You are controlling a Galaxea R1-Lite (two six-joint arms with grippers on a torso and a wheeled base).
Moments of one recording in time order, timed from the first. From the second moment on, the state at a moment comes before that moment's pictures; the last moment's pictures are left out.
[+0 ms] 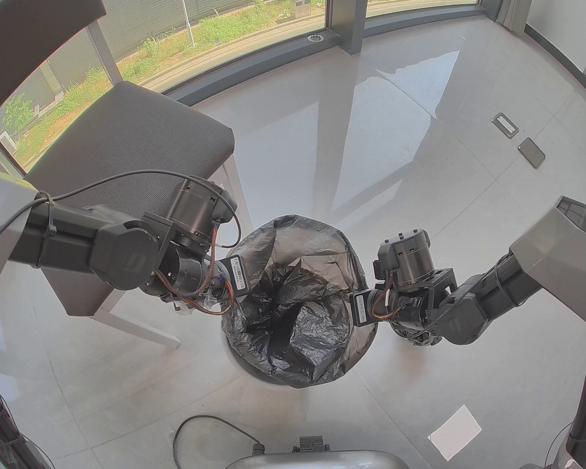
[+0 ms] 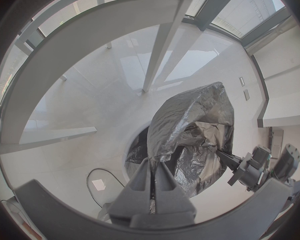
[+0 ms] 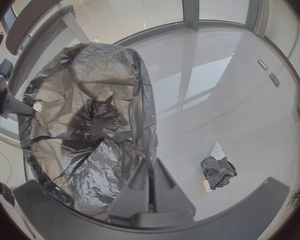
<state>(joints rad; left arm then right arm) -0.53 1.93 -1.26 0.21 0.16 -0.65 0.57 2.19 -1.07 -0.46 -0.17 0.22</state>
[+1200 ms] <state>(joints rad) -0.48 1.88 -0.97 0.12 0.16 -0.67 0.78 2.08 -1.03 -0.51 -0.19 0.06</state>
